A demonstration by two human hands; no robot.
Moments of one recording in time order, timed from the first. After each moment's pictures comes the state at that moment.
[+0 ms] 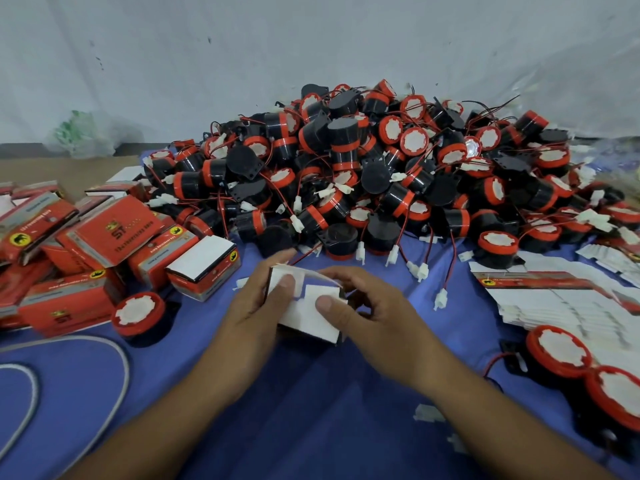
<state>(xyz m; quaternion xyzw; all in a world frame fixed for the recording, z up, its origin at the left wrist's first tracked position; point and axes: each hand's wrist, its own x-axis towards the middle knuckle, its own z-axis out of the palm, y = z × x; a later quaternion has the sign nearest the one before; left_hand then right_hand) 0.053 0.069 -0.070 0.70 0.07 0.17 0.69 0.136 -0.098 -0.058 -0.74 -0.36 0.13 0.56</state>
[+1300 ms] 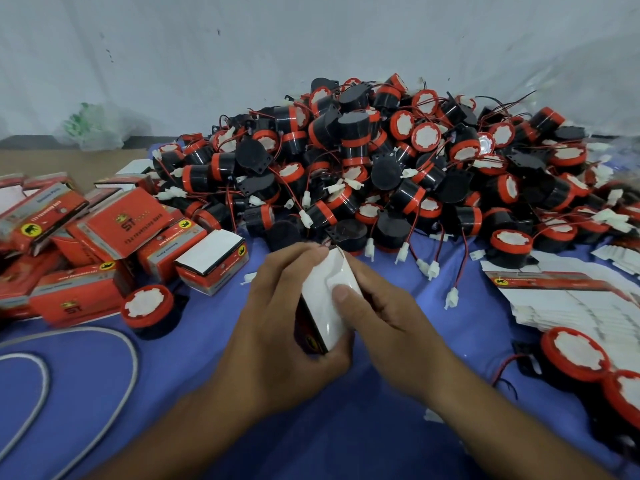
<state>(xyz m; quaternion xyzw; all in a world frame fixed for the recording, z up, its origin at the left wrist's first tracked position) 0.045 0.051 -0.058 0.88 -0.08 0.39 0.27 0.124 -0.093 -0.059 -0.70 -0.37 0.15 0.60</state>
